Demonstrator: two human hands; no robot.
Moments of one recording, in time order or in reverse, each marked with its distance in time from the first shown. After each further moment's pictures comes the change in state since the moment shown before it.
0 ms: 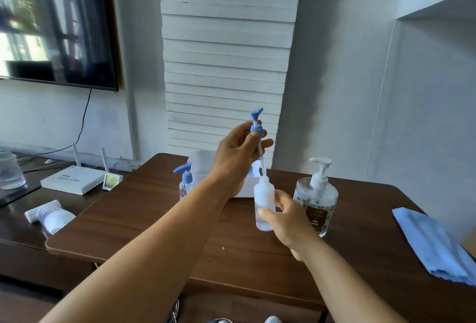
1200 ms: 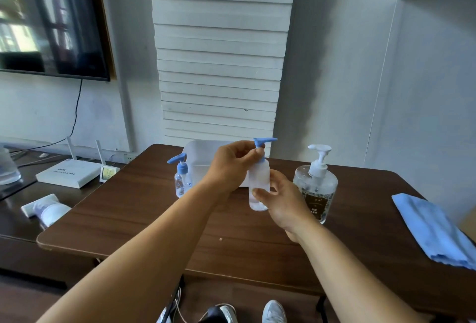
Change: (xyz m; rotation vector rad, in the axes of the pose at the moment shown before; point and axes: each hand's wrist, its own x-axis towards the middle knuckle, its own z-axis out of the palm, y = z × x) left_hand -0.004 -0.037 -0.020 0.323 -0.051 -0.121; right_hand 0.012 -0.005 0.003 0.055 0.009 -0.080
